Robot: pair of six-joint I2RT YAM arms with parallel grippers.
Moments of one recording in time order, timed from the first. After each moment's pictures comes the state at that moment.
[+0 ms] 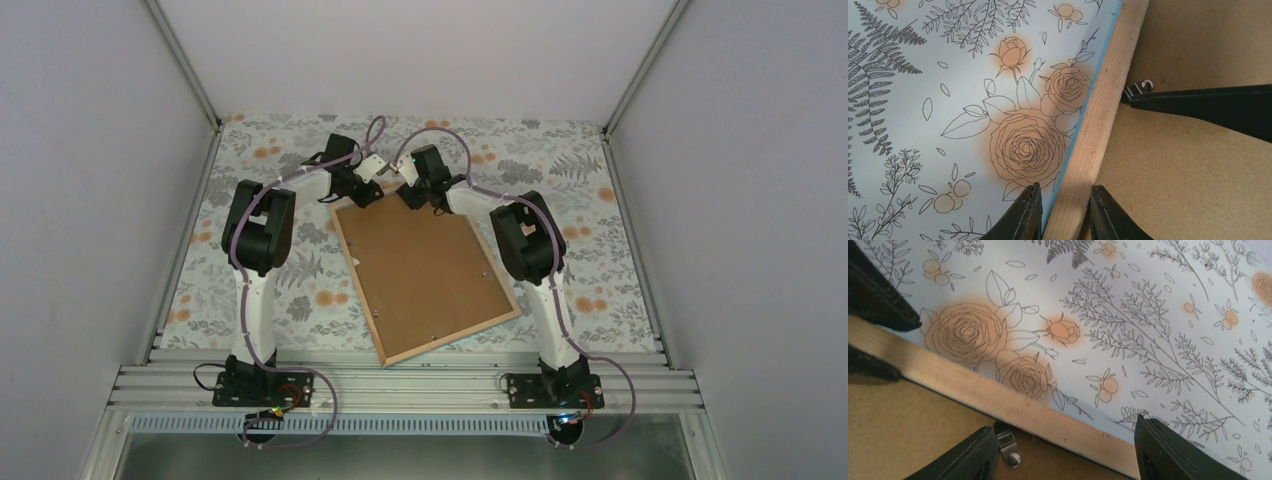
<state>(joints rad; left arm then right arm) -0.28 2.20 1.54 -0.32 0.42 0.38 0.56 2.29 1.64 -0.12 0.03 -0.33</state>
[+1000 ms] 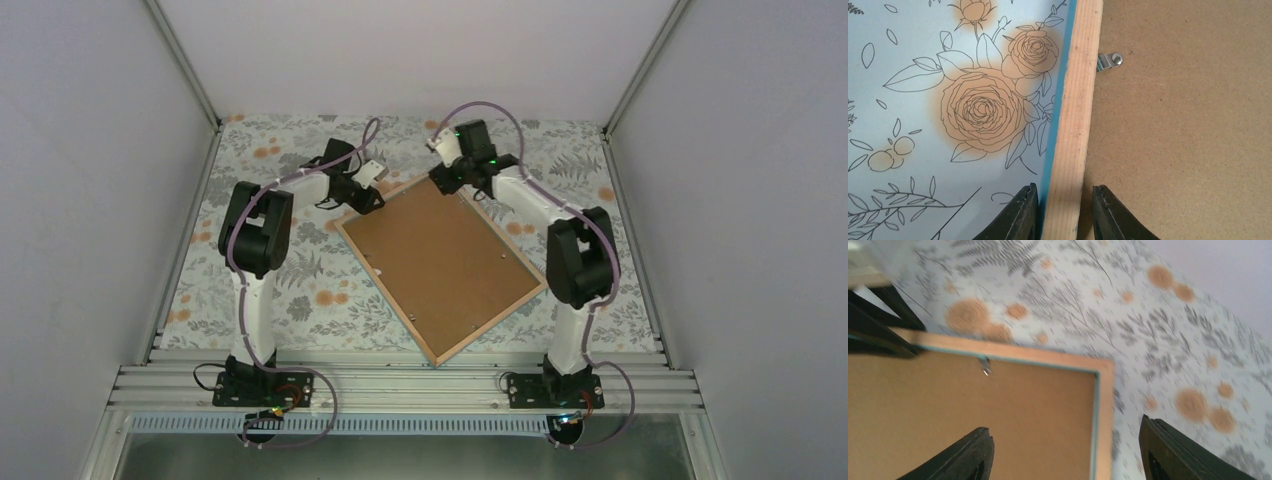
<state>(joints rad) -0.28 2.17 1.49 -0.37 0.48 0.30 0.46 1.97 1.55 -0.35 -0.08 -0.32</state>
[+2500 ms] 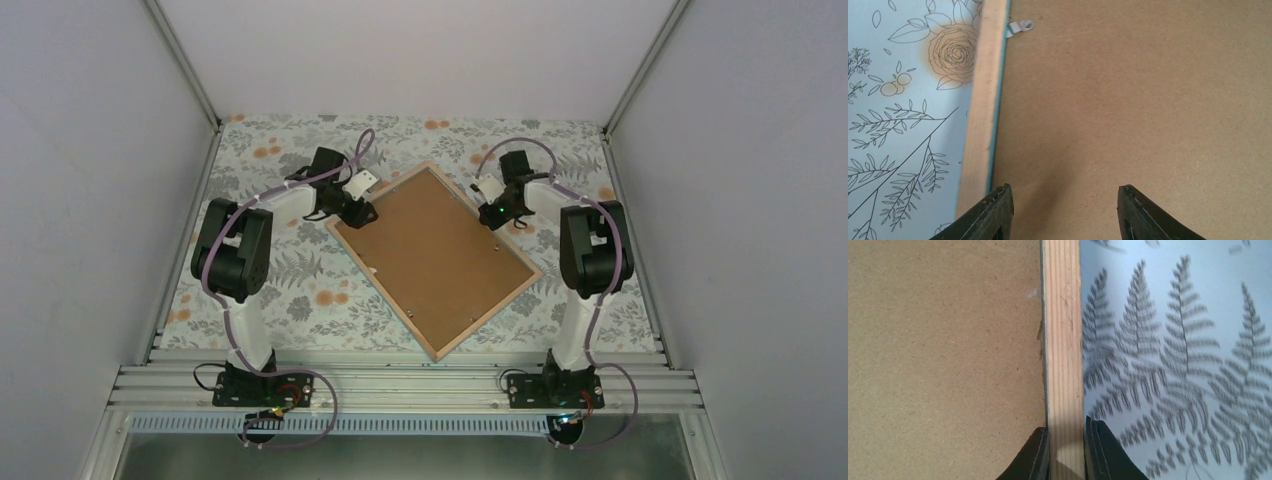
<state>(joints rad) -0.28 1.92 1.26 -0.37 0.43 0.37 0.20 1.95 1.28 -0.54 -0.24 -0.39</state>
